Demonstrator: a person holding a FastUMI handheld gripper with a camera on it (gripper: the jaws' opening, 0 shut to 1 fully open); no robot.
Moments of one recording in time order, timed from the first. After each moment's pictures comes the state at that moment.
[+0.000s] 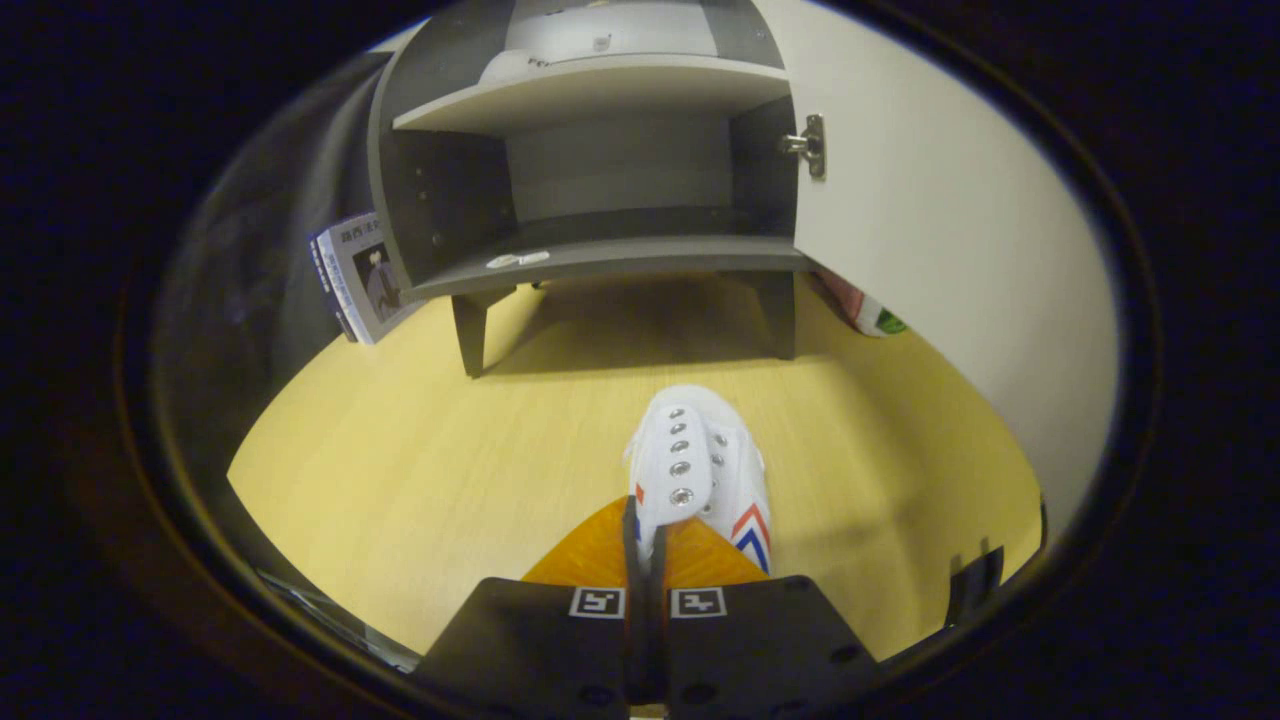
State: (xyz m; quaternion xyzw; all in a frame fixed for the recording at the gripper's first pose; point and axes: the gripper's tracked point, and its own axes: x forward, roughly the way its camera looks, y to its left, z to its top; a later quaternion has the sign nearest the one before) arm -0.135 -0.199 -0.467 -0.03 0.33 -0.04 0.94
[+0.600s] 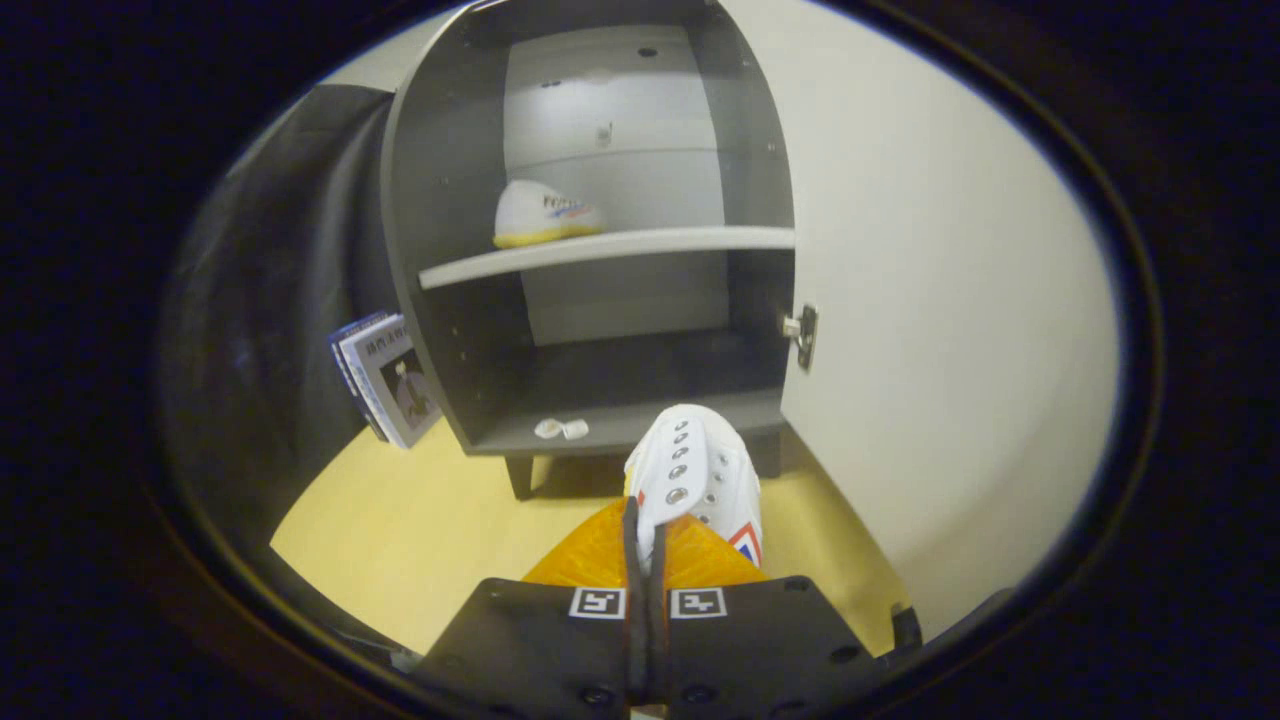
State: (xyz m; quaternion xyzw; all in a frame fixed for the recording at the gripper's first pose) arm -0.106 -0.155 -0.300 -0.03 0.22 -0.05 0.97
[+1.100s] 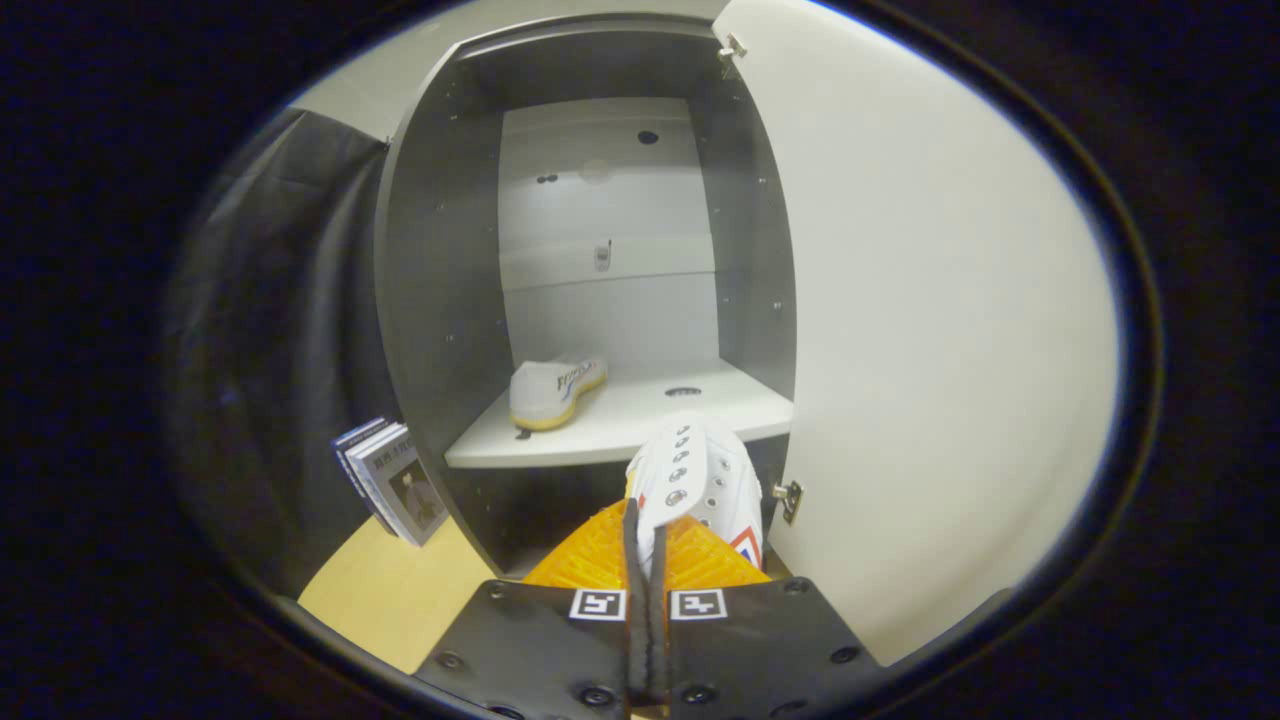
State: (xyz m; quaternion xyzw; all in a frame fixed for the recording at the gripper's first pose) arm -0.050 -0.129 -0.168 -0.02 0.12 -0.08 0.99
